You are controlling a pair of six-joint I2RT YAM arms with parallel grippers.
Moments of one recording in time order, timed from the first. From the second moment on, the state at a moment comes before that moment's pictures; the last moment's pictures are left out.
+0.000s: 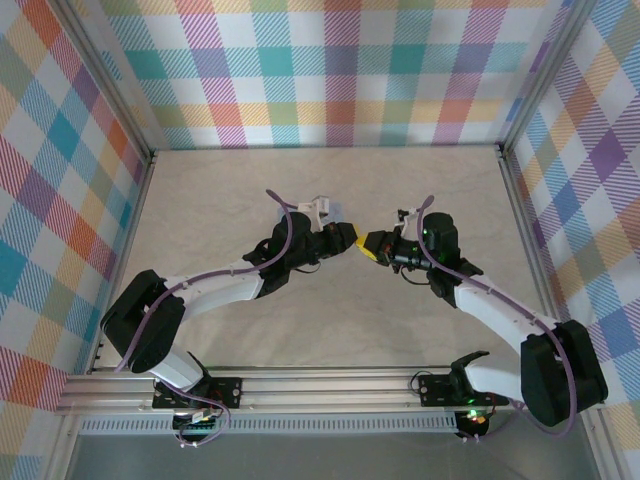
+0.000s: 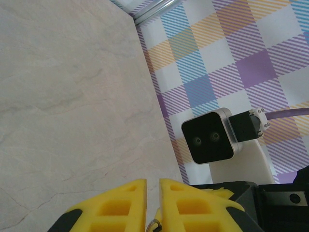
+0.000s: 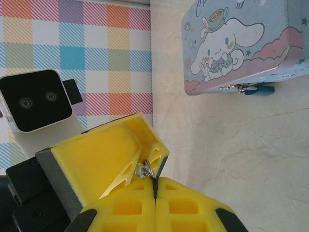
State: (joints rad) left arm -0.79 1.55 0.90 0.41 0.20 -0.99; right arm 0.40 1.19 0.60 0.24 -0.71 1.20
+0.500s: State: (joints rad) left arm -0.79 1.55 0.90 0.41 0.19 -0.99; right arm 0.40 1.17 0.61 0.19 -0.71 1.19
